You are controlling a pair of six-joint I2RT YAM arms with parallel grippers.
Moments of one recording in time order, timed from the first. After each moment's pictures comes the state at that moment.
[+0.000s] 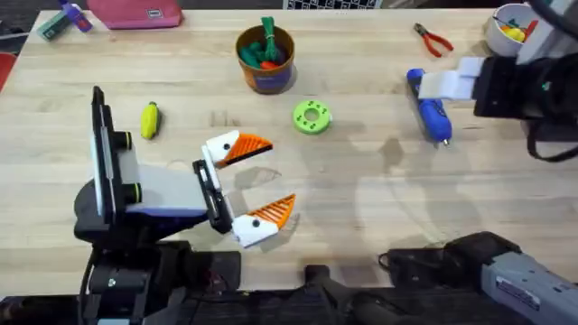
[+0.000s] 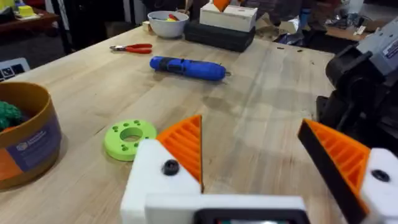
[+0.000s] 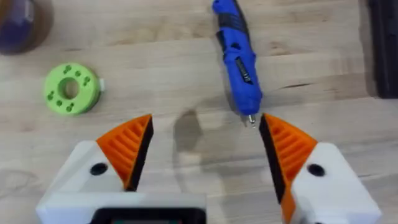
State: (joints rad) left arm 0.00 0.01 0.02 -0.13 1.17 0.04; right arm 0.23 0.96 1.12 -1.09 0.23 0.28
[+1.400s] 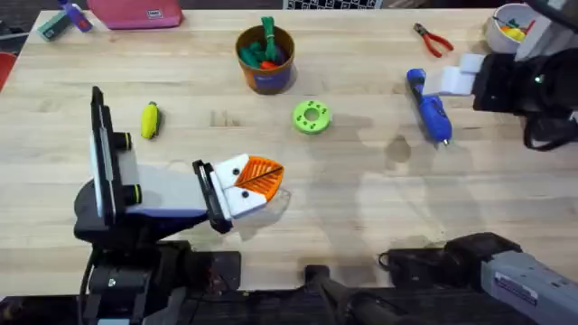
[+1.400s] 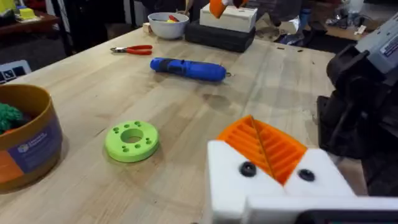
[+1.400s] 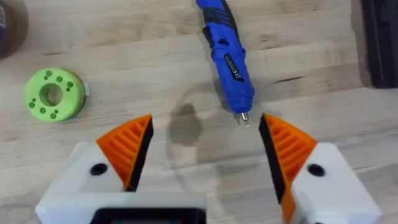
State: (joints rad) left arm 0.00 0.01 0.02 -0.13 1.17 0.05; right arm 0.16 1.02 1.12 -1.09 0.23 0.28
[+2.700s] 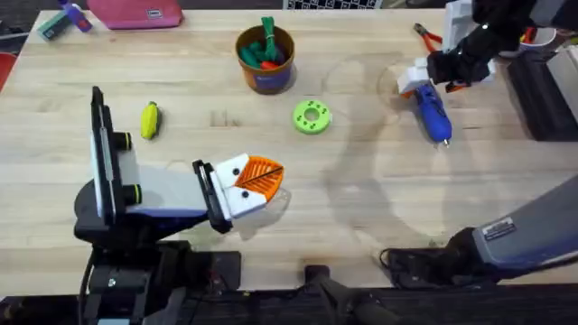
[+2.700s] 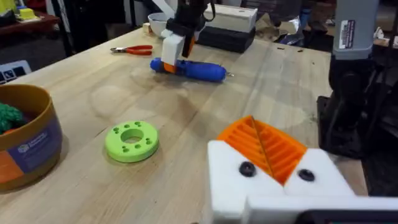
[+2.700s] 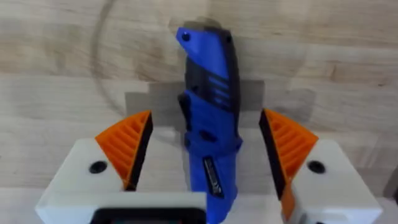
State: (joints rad) left arm 0.00 0.01 0.02 -0.13 1.17 0.05; right arm -0.12 1.84 1.37 -0.87 0.03 -0.18
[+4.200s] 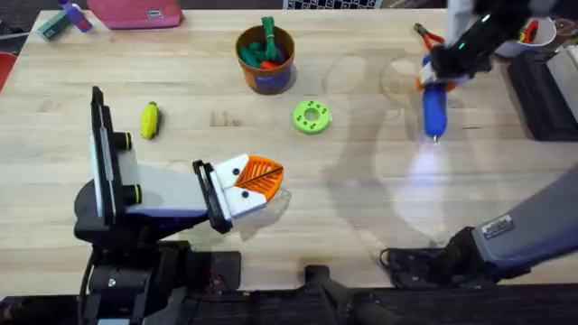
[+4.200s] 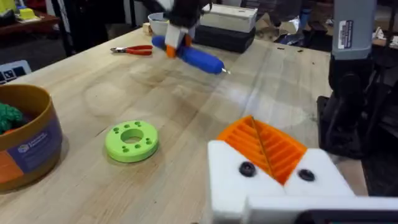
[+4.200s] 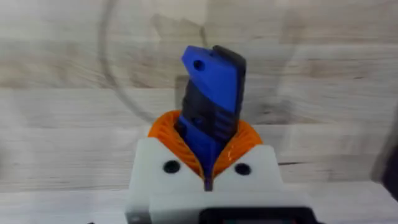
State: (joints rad) left arm 0.00 0.01 0.02 -0.13 1.17 0.05; right arm -0.13 1.89 1.46 -0.94 0.05 -0.15
